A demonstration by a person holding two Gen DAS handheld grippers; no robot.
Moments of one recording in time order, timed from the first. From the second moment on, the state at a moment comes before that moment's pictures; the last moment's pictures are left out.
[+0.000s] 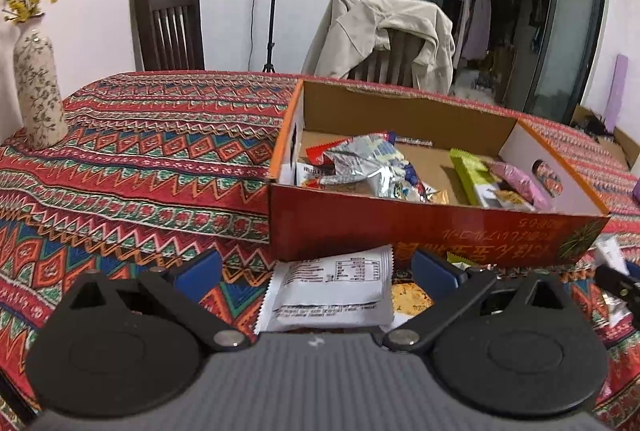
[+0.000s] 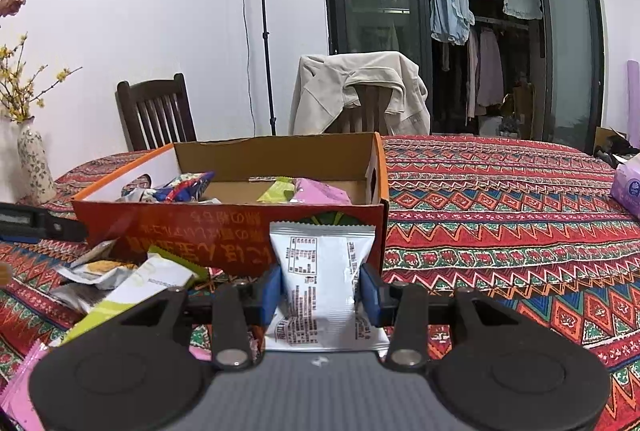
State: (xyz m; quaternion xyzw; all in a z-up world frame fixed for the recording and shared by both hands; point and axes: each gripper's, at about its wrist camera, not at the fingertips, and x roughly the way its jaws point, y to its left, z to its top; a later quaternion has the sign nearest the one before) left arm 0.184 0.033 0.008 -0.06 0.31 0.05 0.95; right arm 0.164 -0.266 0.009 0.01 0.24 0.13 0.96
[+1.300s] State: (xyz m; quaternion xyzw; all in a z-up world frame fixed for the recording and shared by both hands) left arm 0.161 0.052 -0.009 -0.08 0.31 0.04 0.95; right arm 0.166 -0.263 0.006 0.01 0.24 0.13 0.96
